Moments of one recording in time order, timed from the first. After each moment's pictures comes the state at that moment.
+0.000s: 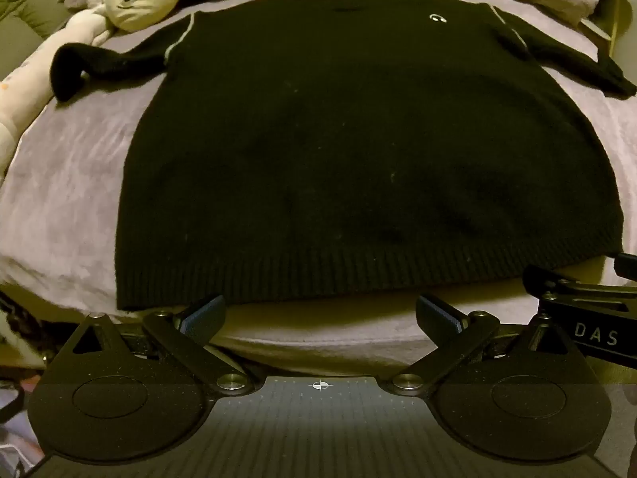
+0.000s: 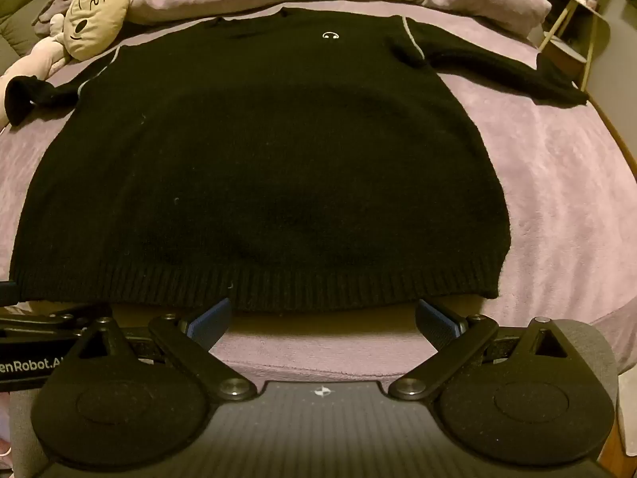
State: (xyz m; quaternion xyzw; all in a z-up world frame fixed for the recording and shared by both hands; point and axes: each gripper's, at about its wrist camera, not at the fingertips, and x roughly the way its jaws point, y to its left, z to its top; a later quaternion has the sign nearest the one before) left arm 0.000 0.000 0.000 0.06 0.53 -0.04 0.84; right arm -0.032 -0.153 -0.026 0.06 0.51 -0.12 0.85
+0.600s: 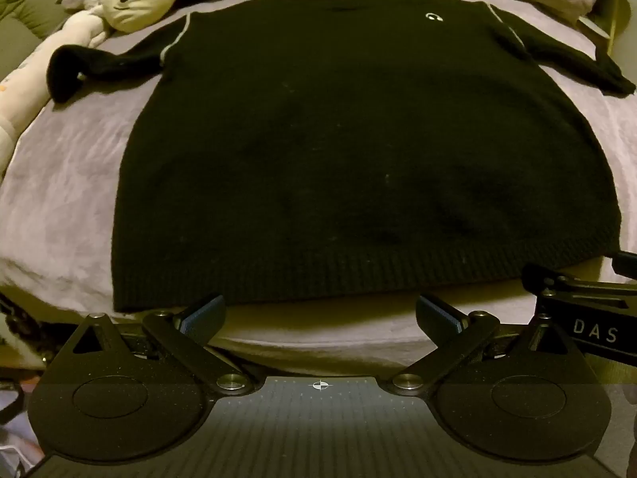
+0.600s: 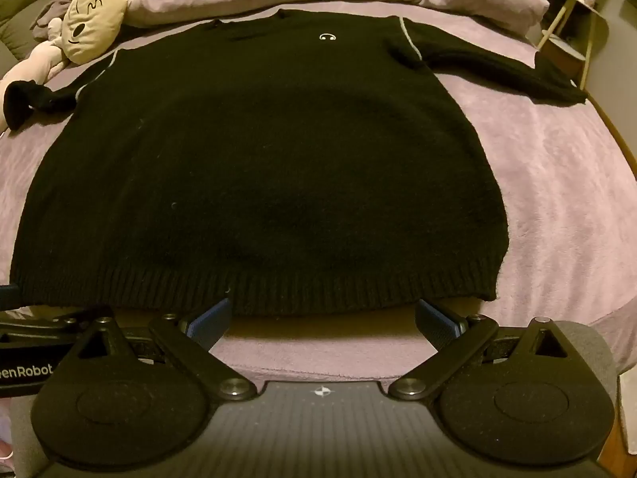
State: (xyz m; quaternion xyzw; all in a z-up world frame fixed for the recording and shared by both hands) left arm 0.000 -0.001 -0.002 0.06 0.53 -0.04 0.84; right arm -0.030 -0.156 -0.022 0.06 0.51 -0.12 0.85
